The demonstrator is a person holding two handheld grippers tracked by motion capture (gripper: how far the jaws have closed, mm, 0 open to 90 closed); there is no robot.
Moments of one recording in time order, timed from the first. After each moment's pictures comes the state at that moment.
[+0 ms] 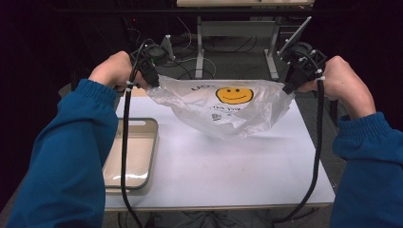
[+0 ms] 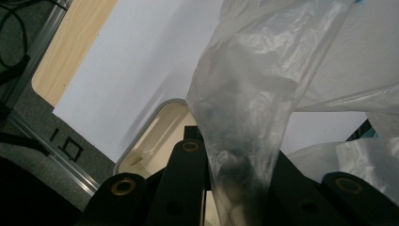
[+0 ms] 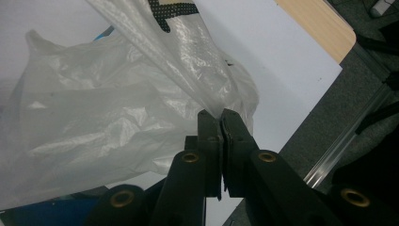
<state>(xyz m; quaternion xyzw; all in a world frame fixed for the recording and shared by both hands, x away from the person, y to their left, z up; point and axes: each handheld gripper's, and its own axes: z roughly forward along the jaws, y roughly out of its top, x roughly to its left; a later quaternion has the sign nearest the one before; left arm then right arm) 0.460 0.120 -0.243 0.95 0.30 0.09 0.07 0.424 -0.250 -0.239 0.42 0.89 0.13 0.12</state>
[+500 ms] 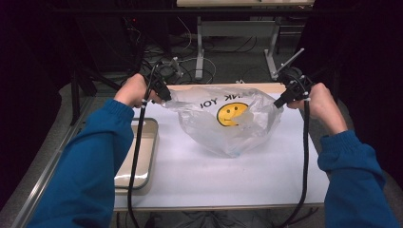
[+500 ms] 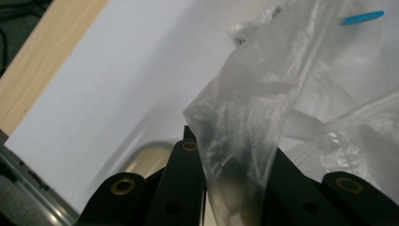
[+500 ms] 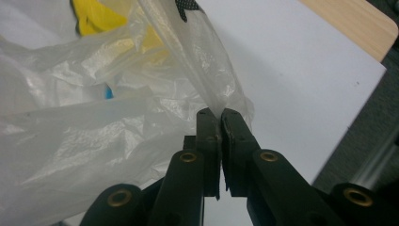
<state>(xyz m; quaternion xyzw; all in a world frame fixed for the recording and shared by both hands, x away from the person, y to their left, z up) 0.480 0.111 -0.334 0.93 0.32 0.10 0.13 0.450 -0.268 -0.333 0.45 0.86 0.20 0.11</state>
